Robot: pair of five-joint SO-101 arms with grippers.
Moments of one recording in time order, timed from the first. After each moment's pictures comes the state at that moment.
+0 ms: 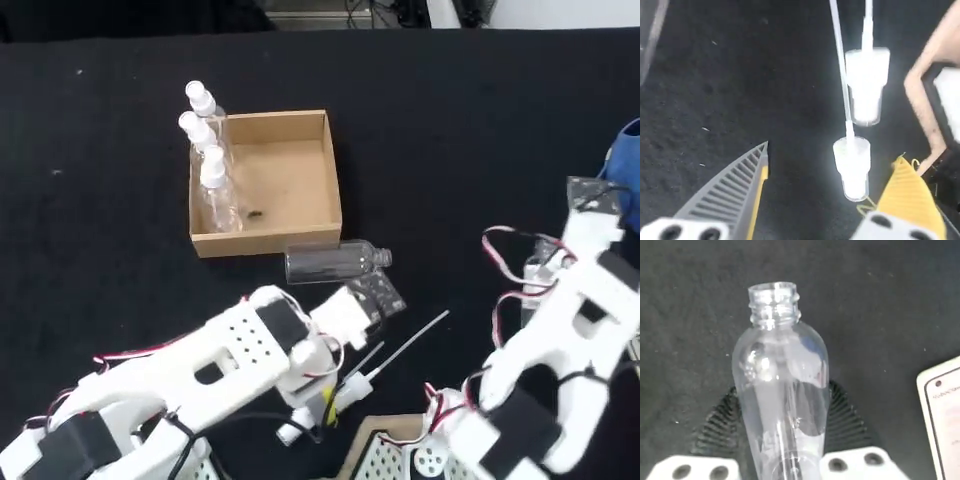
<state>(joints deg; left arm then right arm) 48.9 -26.4 48.9 65.6 -8.8 42.5 -17.7 43.4 54.8 30.6</state>
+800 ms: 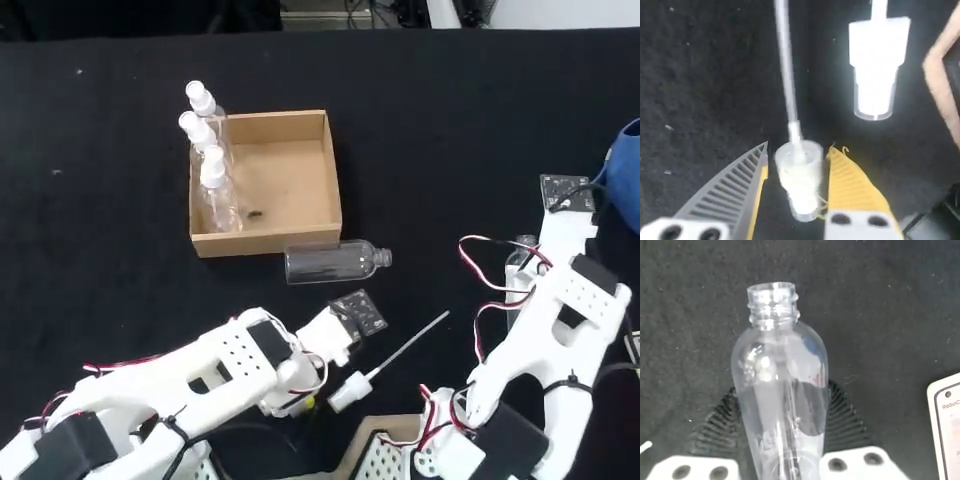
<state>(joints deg) 48.0 -26.7 62.0 53.6 -8.5 39.5 -21.2 46.6 53.8 30.6</state>
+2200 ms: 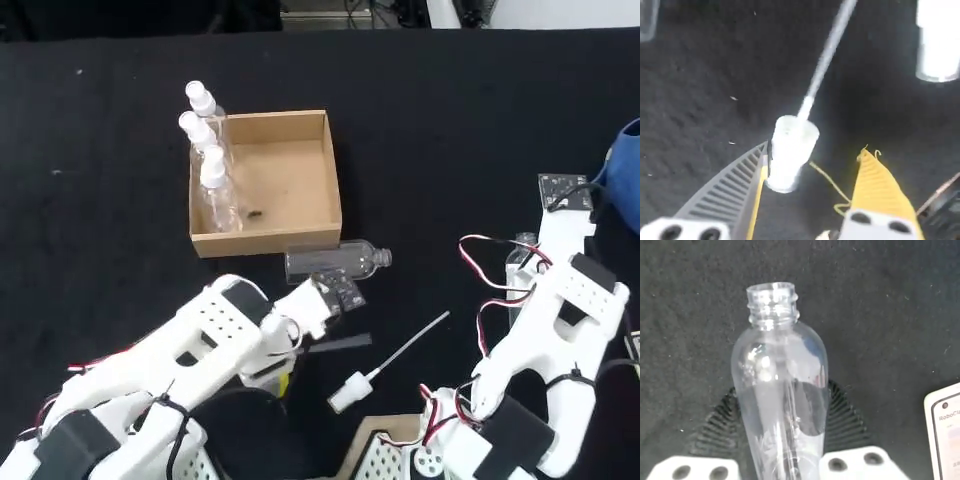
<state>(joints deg) 35.5 -26.5 56.0 63.5 -24.7 39.5 -18.8 46.6 50.4 32.0</state>
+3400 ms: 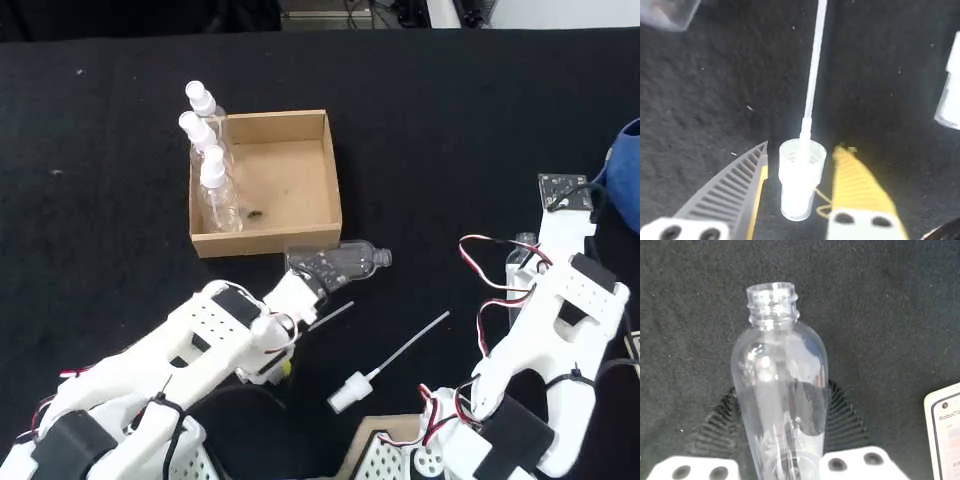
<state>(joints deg) 32.4 -26.5 61.4 53.3 -15.9 39.5 -18.8 46.6 50.4 32.0</state>
